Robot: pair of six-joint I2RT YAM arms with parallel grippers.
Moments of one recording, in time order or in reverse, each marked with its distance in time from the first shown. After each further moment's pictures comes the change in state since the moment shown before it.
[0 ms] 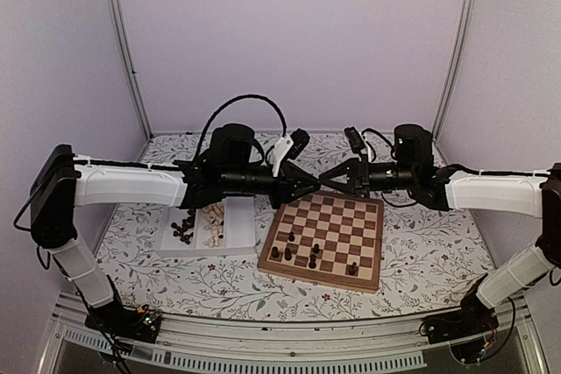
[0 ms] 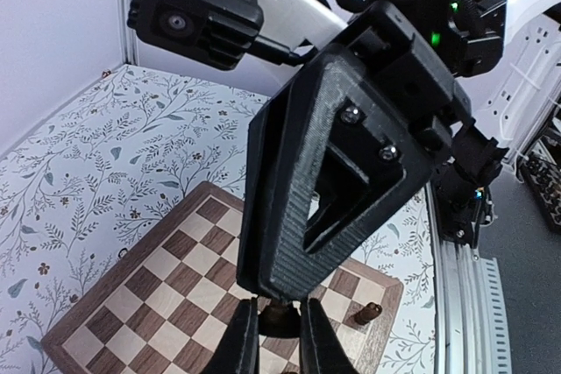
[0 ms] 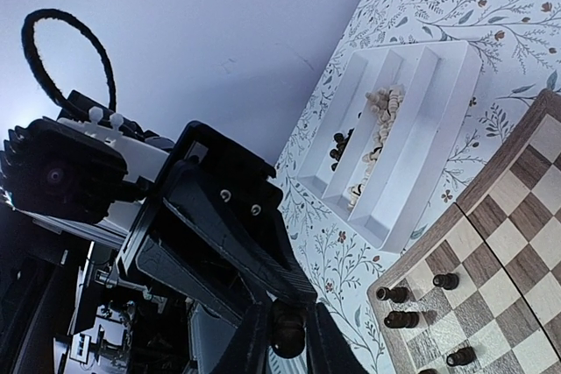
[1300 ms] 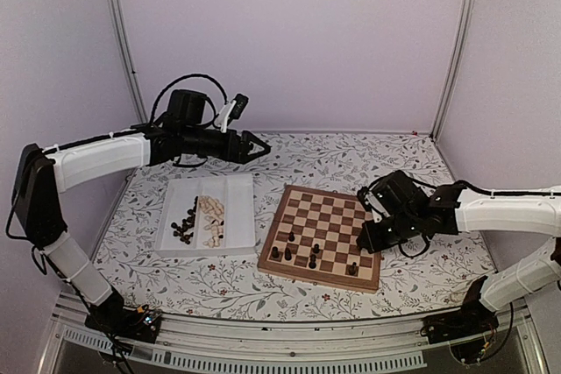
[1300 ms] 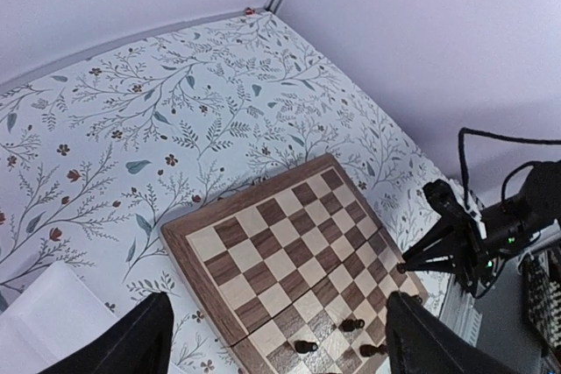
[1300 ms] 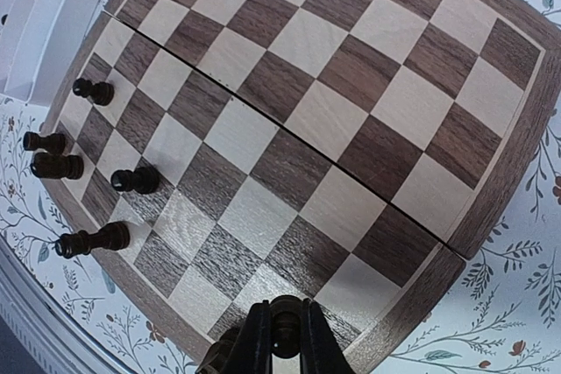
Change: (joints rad) left arm 0.346 -0.084 0.123 -0.396 0.056 -0.201; right arm 0.229 -0.134 -0.078 -0.793 0.782 -0.354
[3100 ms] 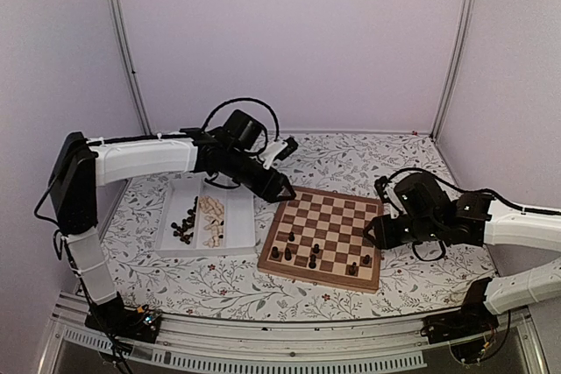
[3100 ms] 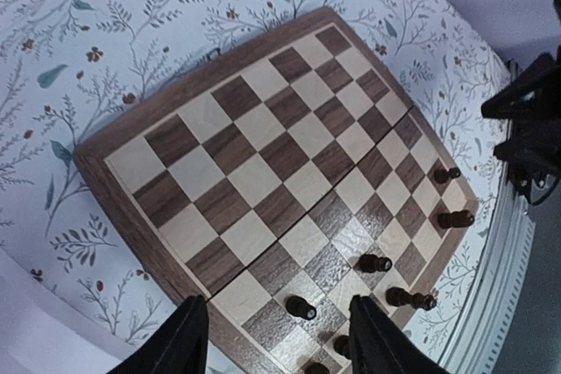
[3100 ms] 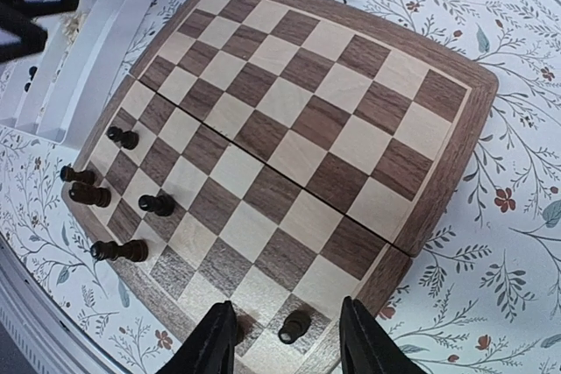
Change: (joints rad) left arm -0.195 0.222 0.179 -0.302 -0.129 0.169; right arm 0.038 -0.216 -0.072 0.010 0.128 0.037
